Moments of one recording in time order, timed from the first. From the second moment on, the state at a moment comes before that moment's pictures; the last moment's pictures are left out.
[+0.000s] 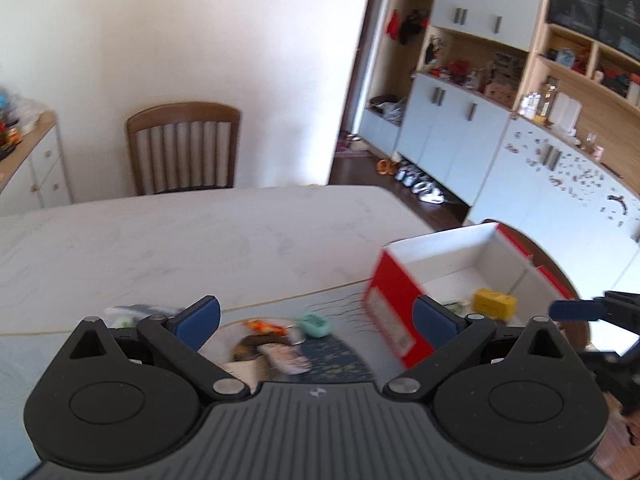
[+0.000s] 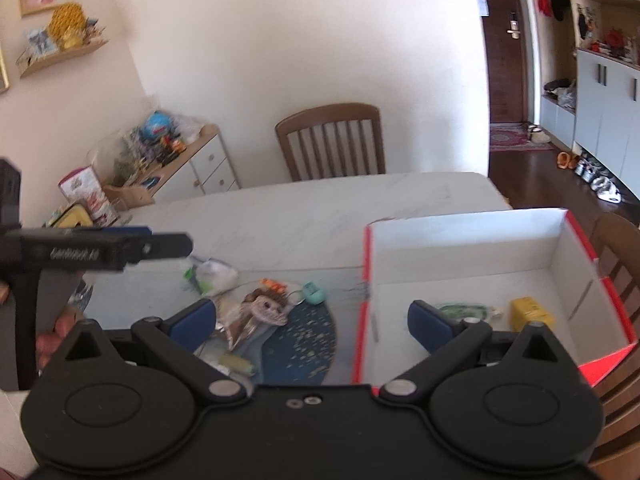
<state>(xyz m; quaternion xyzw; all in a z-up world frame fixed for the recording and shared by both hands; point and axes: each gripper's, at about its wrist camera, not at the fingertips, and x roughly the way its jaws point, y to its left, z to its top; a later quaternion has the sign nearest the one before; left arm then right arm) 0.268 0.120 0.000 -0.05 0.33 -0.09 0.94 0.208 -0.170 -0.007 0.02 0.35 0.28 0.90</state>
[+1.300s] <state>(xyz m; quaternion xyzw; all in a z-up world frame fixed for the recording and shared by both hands) 0.330 0.165 -0.147 -0.04 0.46 -0.08 0.88 0.197 0.010 -0.144 -0.05 0.48 0.30 0.82</state>
